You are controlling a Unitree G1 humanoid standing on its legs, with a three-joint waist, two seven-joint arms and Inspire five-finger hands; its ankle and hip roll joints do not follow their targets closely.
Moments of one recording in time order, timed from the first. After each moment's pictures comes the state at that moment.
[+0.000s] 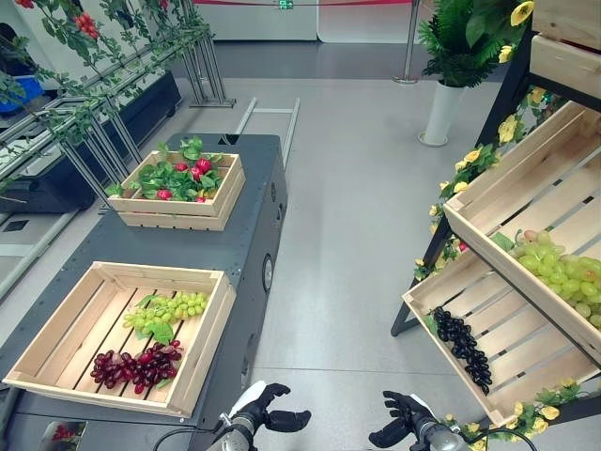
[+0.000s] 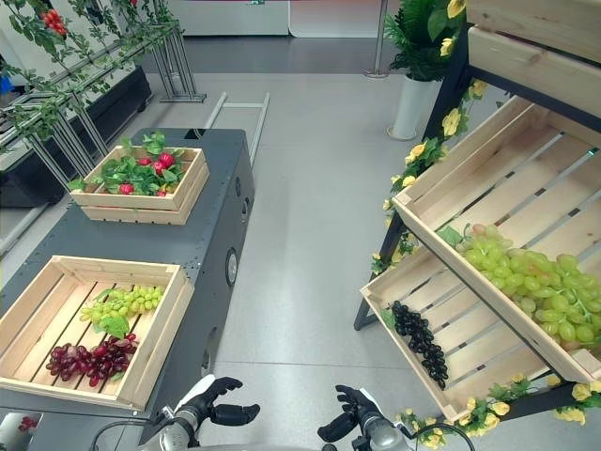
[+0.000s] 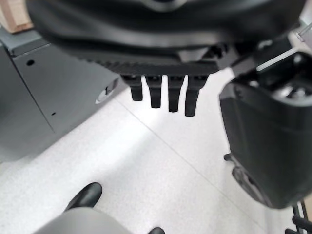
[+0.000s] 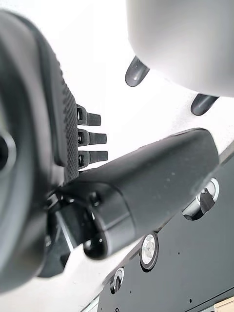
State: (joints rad) left arm -0.05 0.25 -0.54 1.14 0.27 -0.24 0.21; right arm -0.06 -0.20 0.38 1.19 0.04 -0.16 0.02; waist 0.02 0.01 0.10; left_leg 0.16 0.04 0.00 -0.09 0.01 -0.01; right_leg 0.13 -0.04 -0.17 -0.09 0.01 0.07
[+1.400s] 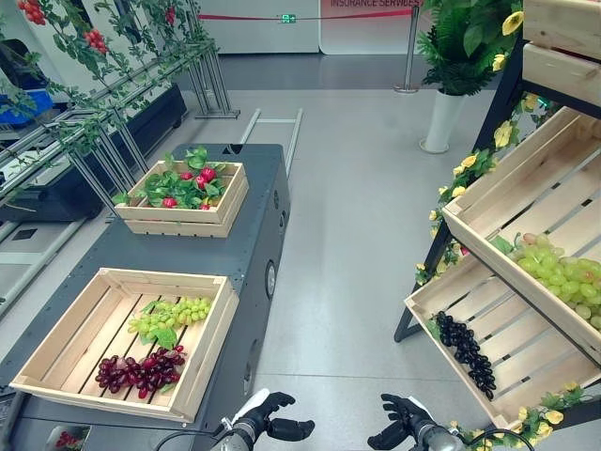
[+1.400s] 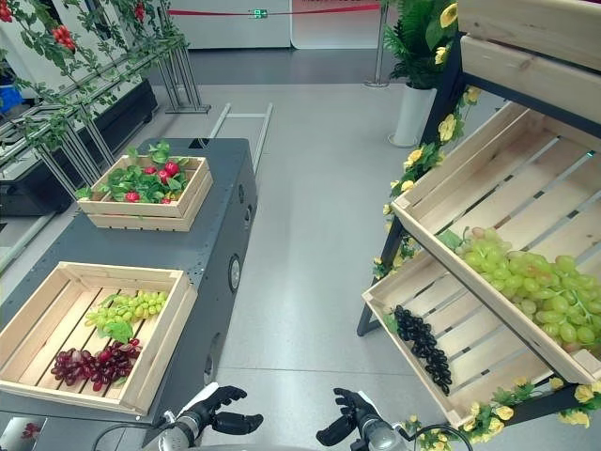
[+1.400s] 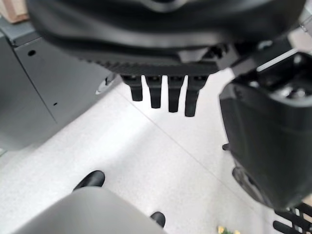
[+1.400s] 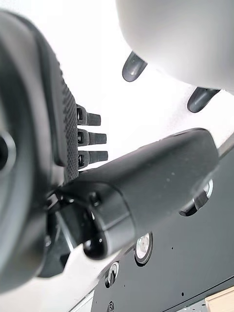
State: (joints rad) left arm -0.03 0.25 -0.54 1.15 0.26 -0.25 0.13; right arm -0.06 -0.19 0.40 1.20 0.04 -0.16 0.02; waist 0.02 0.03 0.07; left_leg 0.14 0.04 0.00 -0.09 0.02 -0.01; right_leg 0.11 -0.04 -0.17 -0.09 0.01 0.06
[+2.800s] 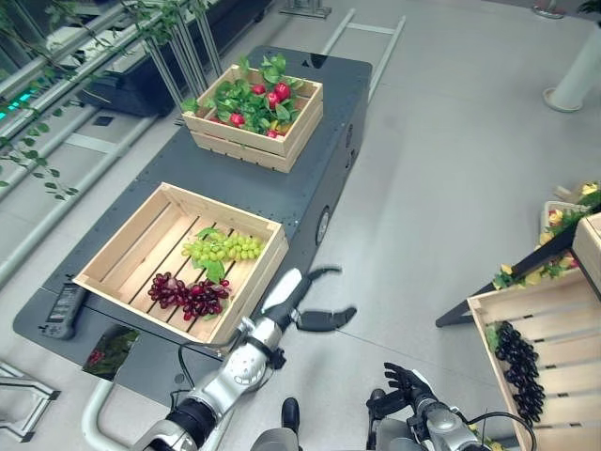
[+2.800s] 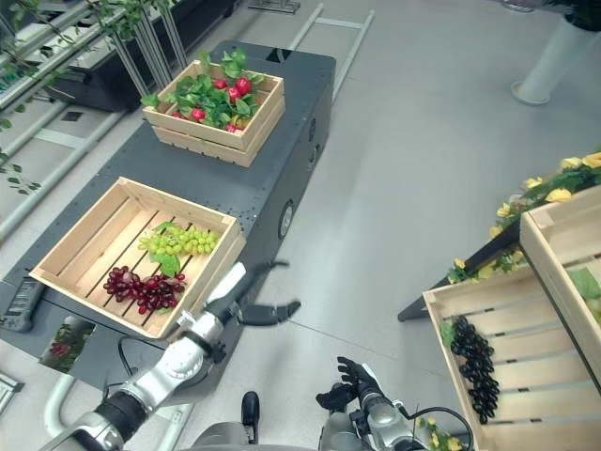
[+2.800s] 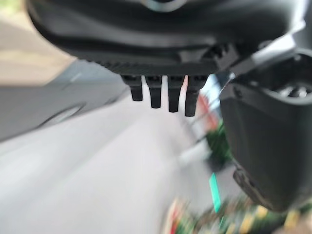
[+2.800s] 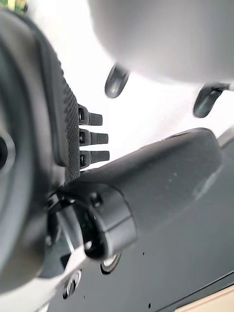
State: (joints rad) left arm -0.21 0.43 -0.44 0.35 0.10 -0.45 0.23; right arm -0.12 -0.23 0.37 1.14 0.16 -0.19 -0.02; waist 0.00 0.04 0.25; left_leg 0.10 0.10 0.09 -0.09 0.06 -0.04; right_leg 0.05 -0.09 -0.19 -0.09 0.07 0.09
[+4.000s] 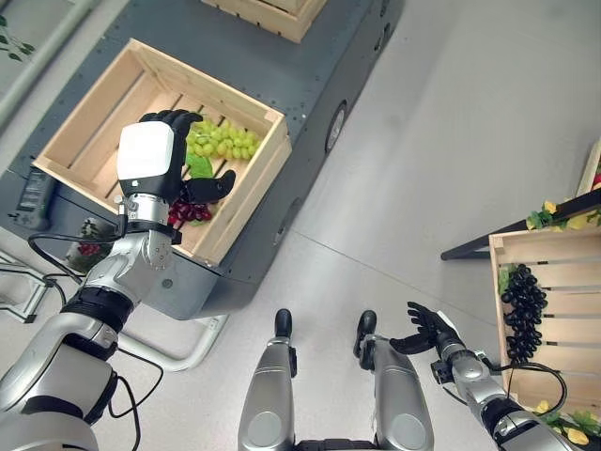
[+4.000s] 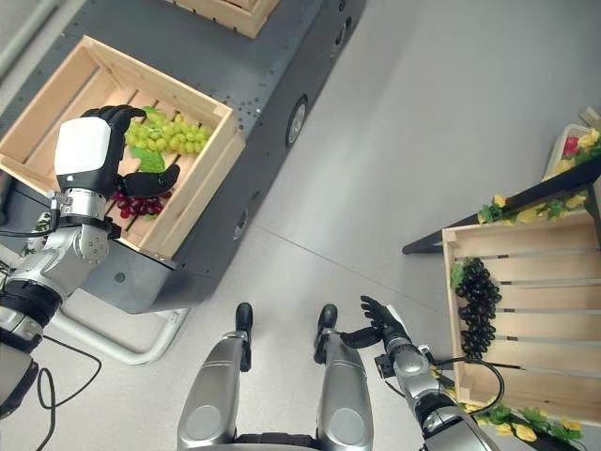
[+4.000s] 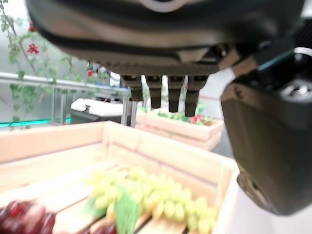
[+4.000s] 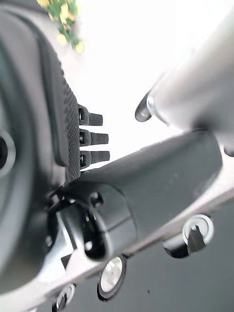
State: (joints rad) left arm -0.78 0.88 -0.59 0.74 0.36 -0.08 0.59; right arm -0.29 -0.39 0.37 1.08 0.26 -0.25 -0.02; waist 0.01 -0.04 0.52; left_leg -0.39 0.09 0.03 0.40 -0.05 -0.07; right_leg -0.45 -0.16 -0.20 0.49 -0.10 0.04
